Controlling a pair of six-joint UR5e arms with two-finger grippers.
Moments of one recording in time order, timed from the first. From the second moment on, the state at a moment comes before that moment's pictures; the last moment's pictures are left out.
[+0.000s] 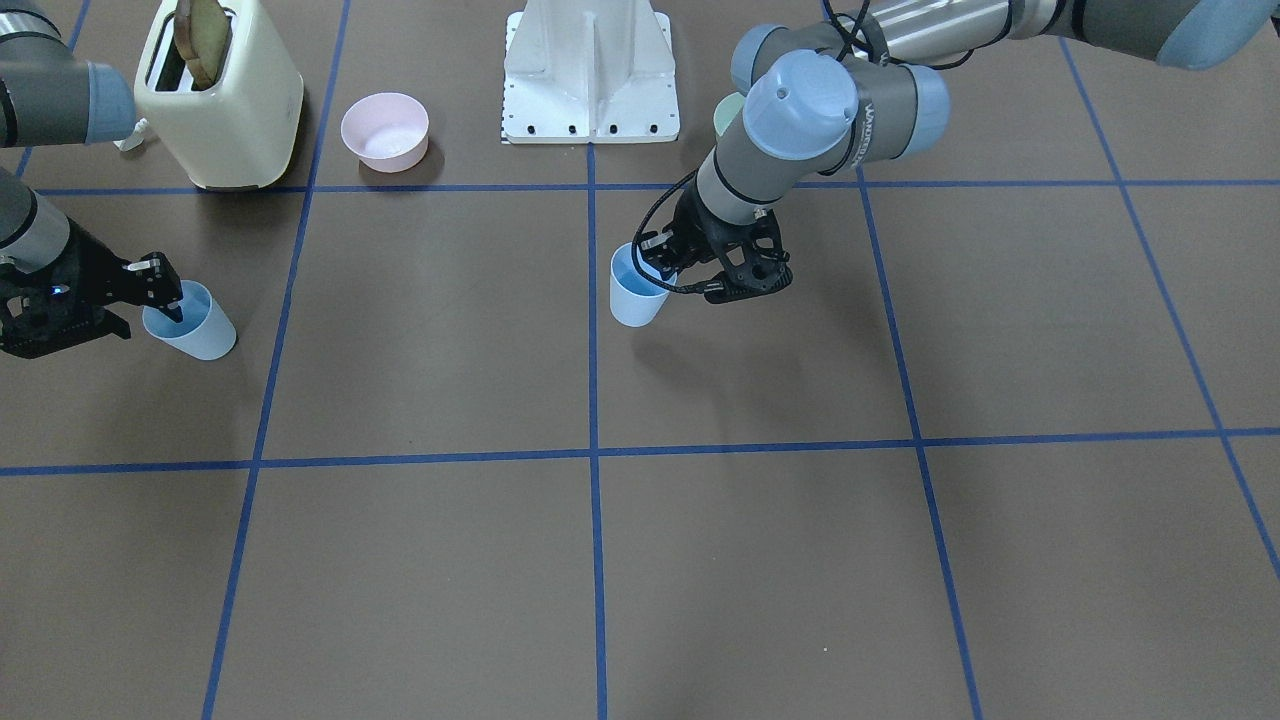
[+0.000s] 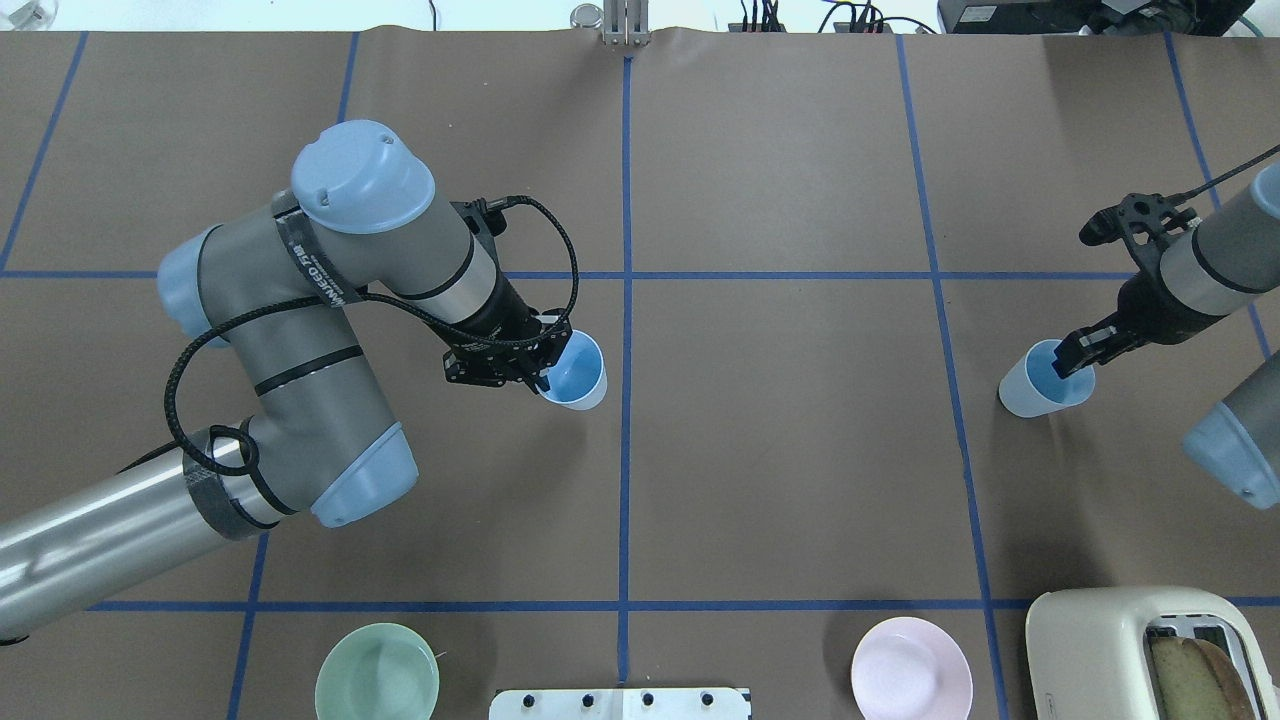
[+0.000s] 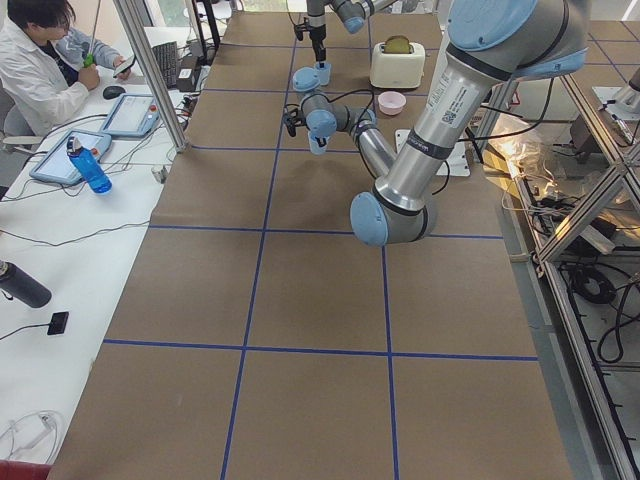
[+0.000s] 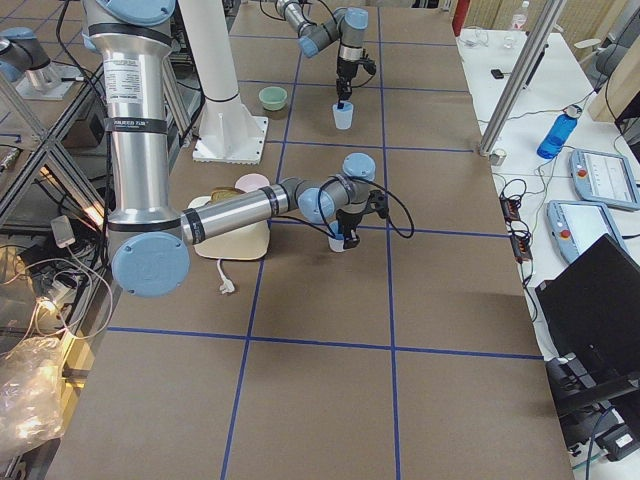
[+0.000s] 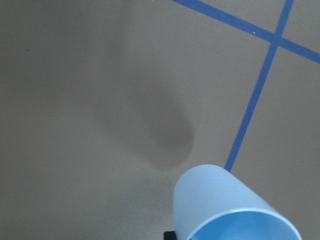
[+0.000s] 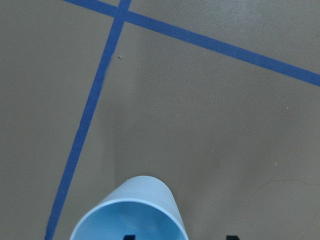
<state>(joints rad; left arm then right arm) -0.62 -2.22 -1.67 -1.76 -2.21 -1.52 0.96 -1.54 1.80 -1.35 2.23 0.43</state>
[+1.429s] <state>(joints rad) -0.62 -2.30 -1.60 -1.71 -2.19 -1.52 0.98 -1.50 1.79 -1.36 2.25 0.43</state>
